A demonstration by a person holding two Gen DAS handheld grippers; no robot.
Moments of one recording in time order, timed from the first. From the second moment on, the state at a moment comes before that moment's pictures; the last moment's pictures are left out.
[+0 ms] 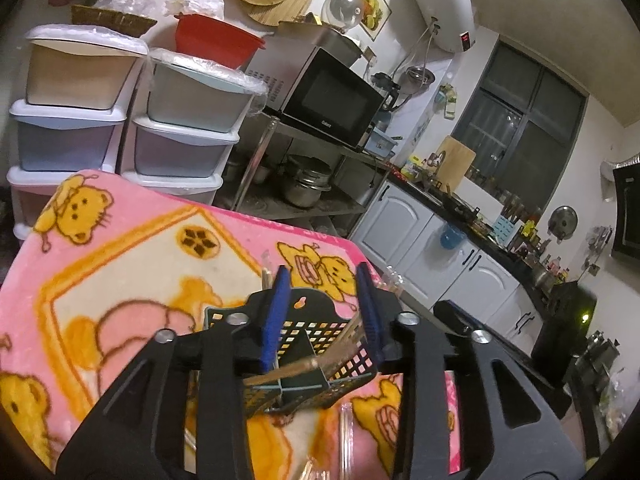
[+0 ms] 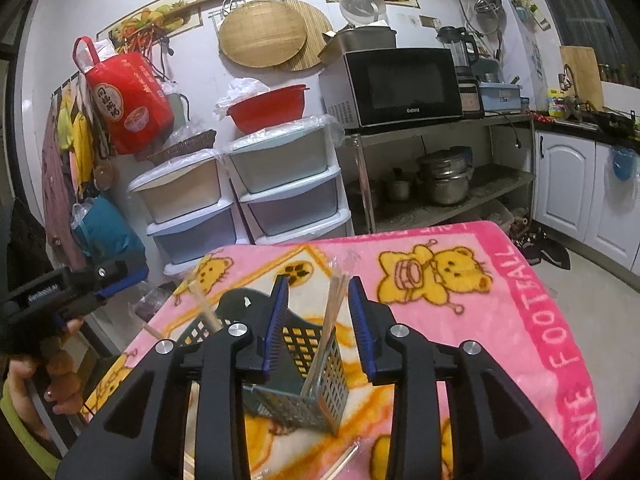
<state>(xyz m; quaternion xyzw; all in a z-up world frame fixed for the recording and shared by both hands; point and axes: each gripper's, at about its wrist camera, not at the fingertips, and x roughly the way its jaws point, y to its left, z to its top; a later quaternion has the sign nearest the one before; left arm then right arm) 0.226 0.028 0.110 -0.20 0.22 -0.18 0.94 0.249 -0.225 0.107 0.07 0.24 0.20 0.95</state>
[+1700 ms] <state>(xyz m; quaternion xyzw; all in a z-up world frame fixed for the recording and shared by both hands) 0.147 0.077 0.050 -0.22 0.29 -0.12 0.92 0.180 -0.210 0.062 0.01 0.29 0.21 0.93</state>
